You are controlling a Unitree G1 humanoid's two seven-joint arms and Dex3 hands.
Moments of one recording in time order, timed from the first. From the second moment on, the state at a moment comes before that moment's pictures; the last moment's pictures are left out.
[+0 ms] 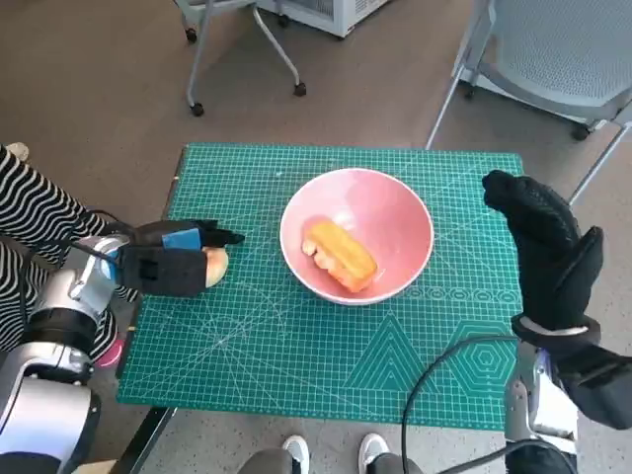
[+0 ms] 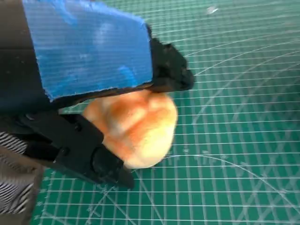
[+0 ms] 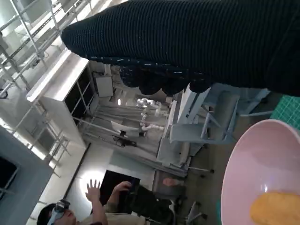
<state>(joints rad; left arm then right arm) -0.88 0.64 -0.41 1.16 0.55 -0.50 -0.46 -0.29 -0.17 -0.19 0.16 0.31 -0.54 0.36</state>
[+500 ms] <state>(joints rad) -0.89 0.66 -0.35 1.08 0.47 -0.47 -0.53 -0.27 -0.18 -0.19 0.15 0.31 -0.53 0.37</state>
